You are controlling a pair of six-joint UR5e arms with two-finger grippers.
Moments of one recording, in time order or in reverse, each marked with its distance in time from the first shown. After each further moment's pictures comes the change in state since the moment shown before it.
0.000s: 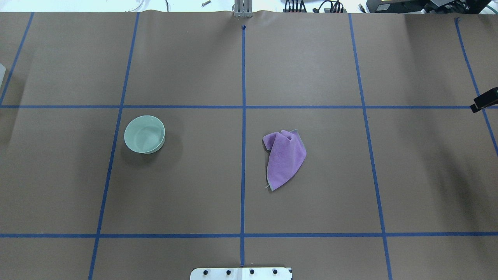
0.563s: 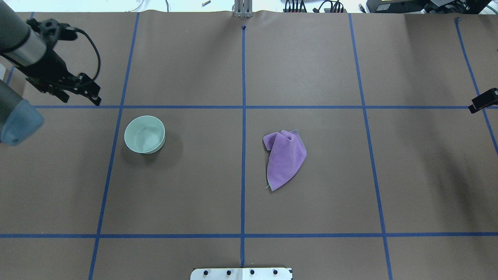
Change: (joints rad) left arm 0.360 0.003 -0.063 -0.111 0.083 -0.269; right arm -0.004 0.001 0.000 0.000 0.000 0.003
